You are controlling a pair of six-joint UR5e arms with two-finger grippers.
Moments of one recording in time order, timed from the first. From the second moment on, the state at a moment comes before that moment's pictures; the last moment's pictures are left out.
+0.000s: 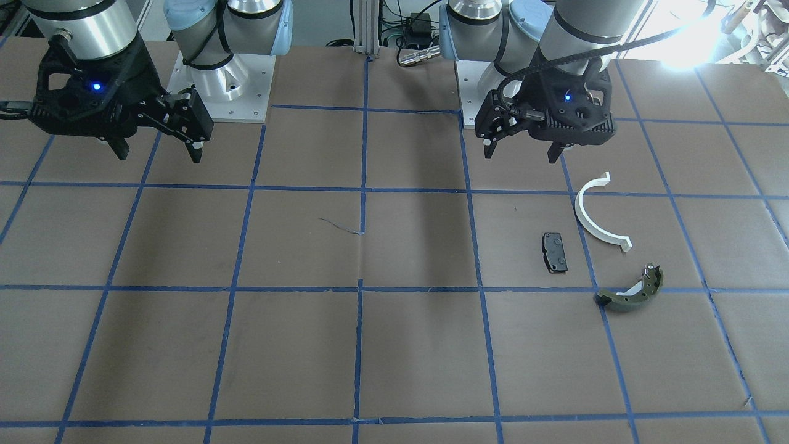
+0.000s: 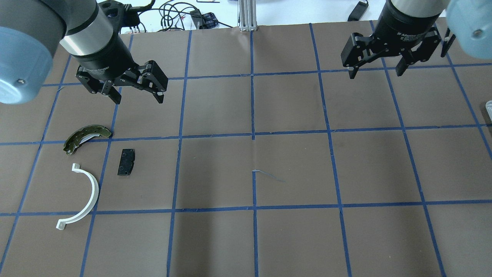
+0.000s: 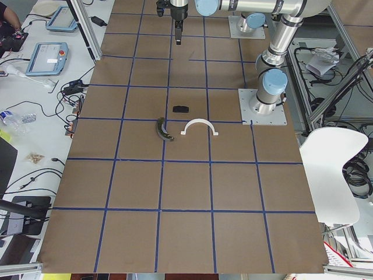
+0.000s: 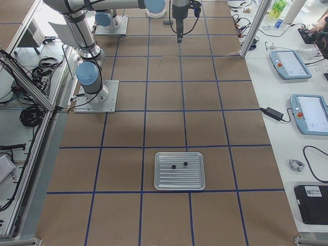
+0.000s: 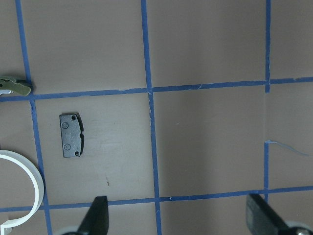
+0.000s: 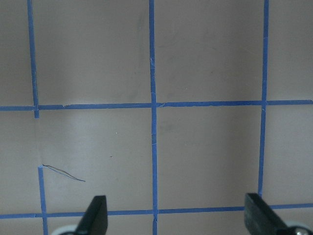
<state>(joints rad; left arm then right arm) -1.59 -1.55 -1.59 -1.57 1.55 0.02 1.56 -1.57 1.52 -1.57 -1.60 0.00</state>
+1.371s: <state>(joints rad) -1.60 -1.53 -1.59 -1.56 1.54 0.02 1.39 -1.57 1.52 -1.53 -1.66 -0.30</state>
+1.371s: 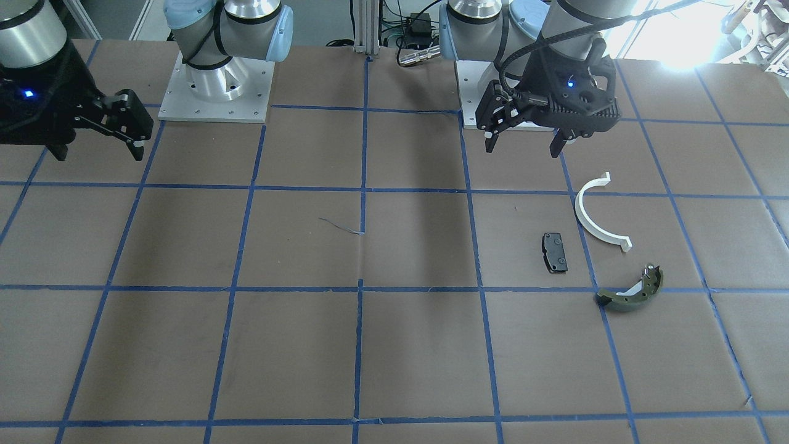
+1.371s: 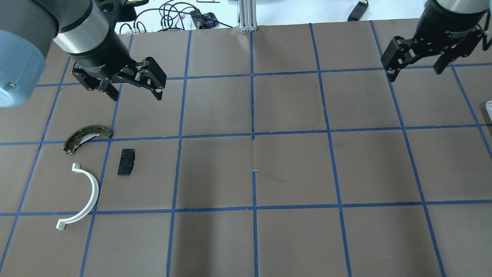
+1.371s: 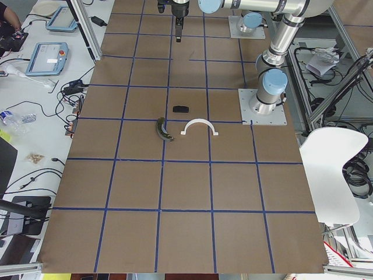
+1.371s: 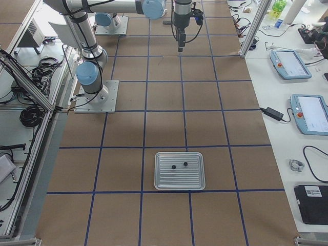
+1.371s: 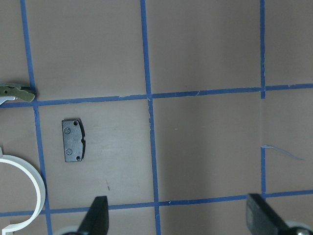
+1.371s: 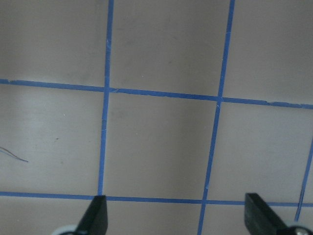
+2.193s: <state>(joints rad) -1.60 -1.52 -1.59 -1.56 1.55 0.02 0.86 -1.40 1.53 -1.72 -1.62 -0.99</state>
